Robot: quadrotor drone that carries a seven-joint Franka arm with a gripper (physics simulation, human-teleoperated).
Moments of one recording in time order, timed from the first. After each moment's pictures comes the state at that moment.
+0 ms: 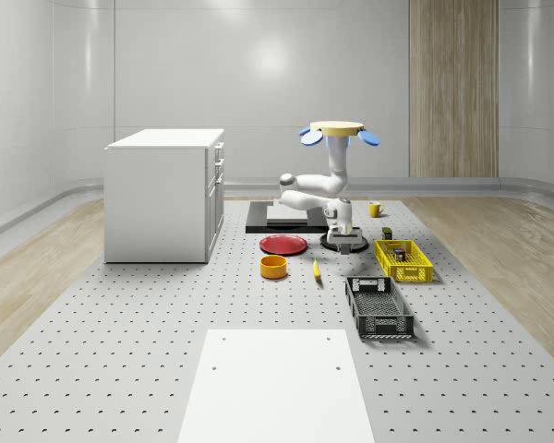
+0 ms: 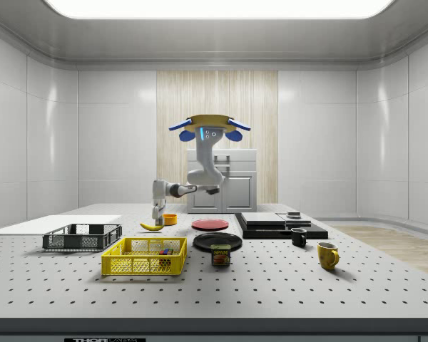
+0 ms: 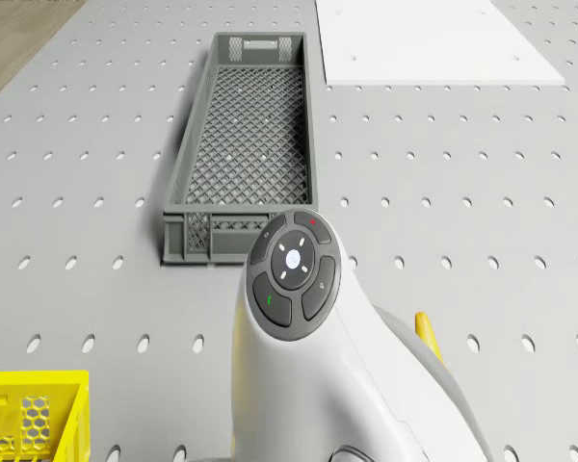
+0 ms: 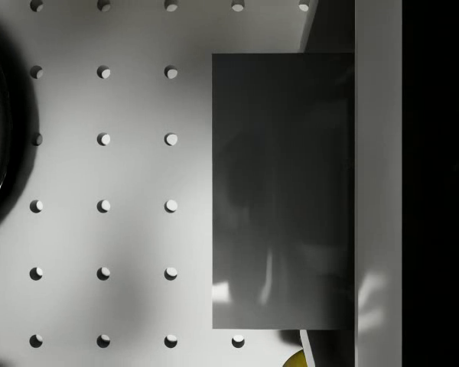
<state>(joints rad) -1.18 -1.49 1.24 -2.83 -1.90 1.60 1.67</state>
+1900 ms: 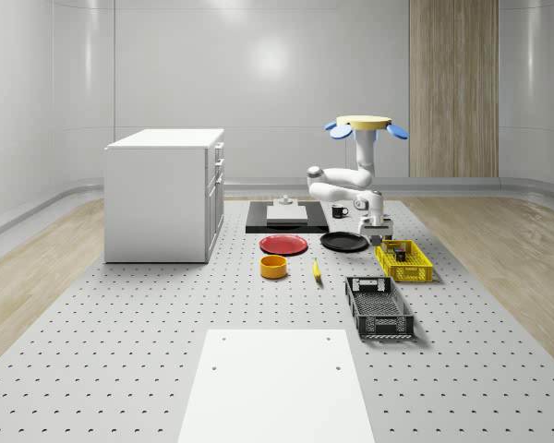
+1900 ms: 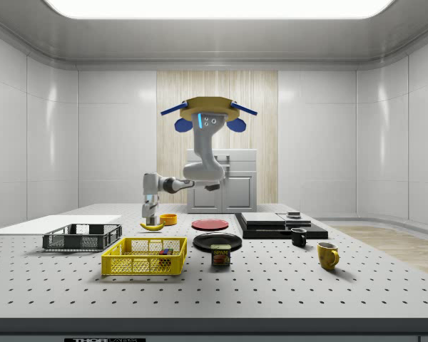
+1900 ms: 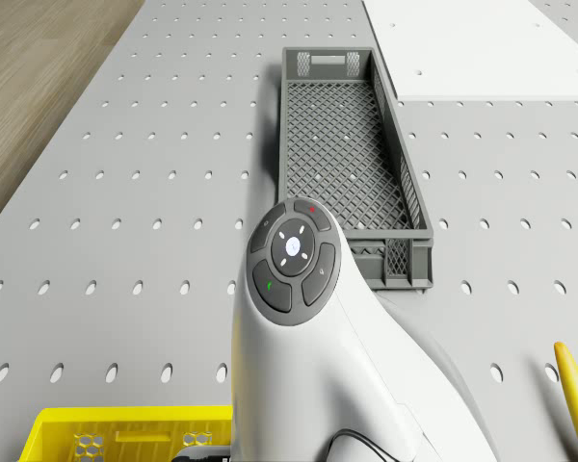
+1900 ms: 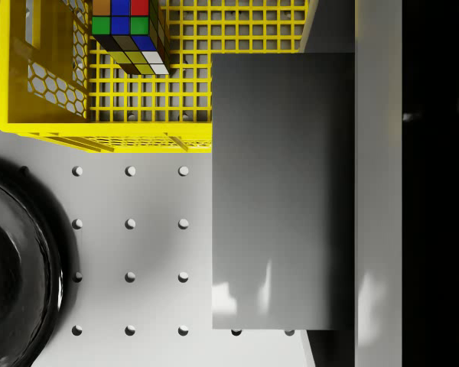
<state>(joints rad) -1.19 -1.51 1.27 -2.83 -1.87 1.61 1.68</state>
